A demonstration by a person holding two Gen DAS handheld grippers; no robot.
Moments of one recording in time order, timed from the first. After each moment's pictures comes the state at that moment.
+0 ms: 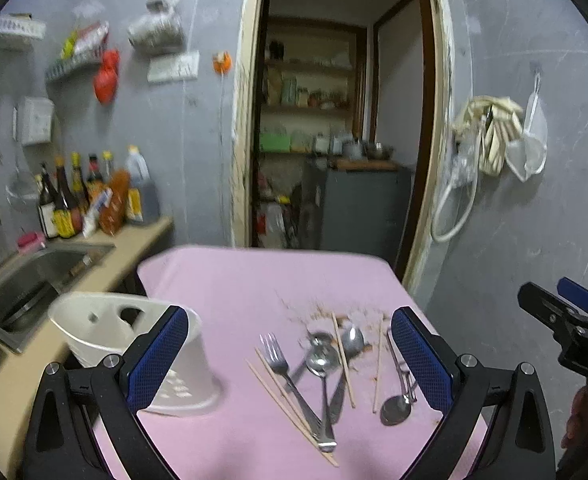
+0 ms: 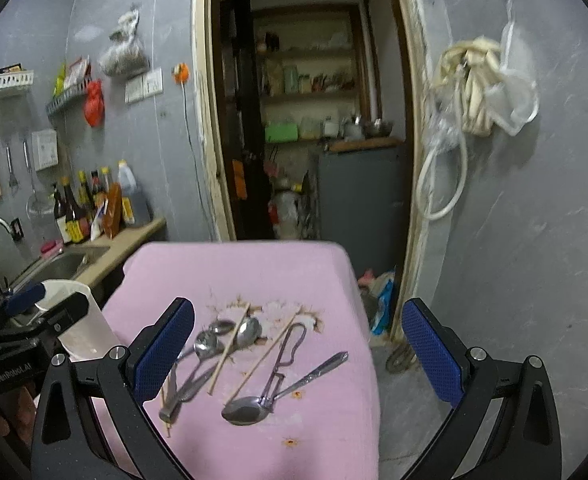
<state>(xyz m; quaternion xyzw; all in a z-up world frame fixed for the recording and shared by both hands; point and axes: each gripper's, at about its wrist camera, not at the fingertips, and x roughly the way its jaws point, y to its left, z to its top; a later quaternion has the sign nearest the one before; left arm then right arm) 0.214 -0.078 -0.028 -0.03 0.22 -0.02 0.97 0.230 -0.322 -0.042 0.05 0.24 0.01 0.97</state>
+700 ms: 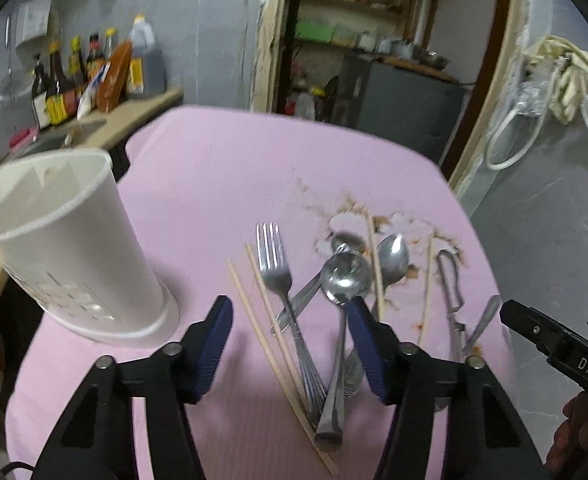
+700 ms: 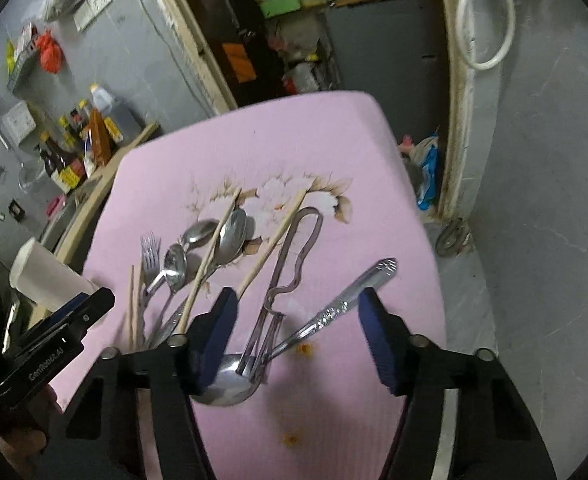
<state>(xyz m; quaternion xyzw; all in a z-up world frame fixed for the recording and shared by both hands) 0.304 -0.088 -0.129 -0.08 0.41 0.04 0.91 0.341 -0.323 -0.177 0.13 0.46 0.08 0.88</state>
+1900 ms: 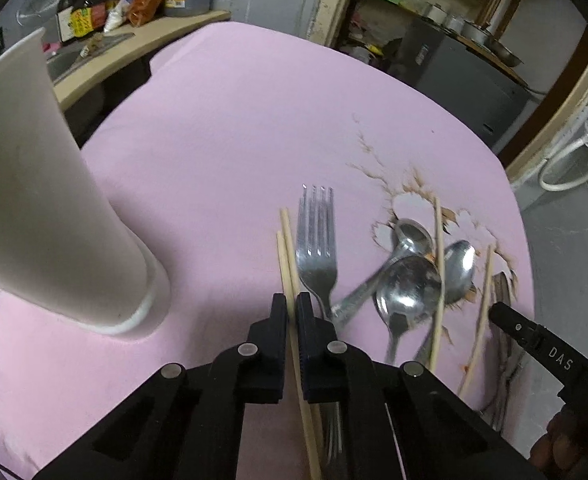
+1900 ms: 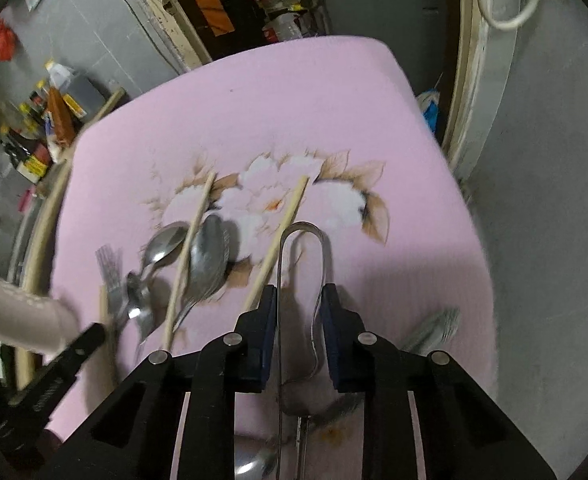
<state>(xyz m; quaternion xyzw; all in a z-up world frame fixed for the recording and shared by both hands) 0.347 -0.066 -0.170 -0.18 0.50 0.09 0.84 0.408 -0.293 -0.201 0.14 0.54 0.06 0.83</state>
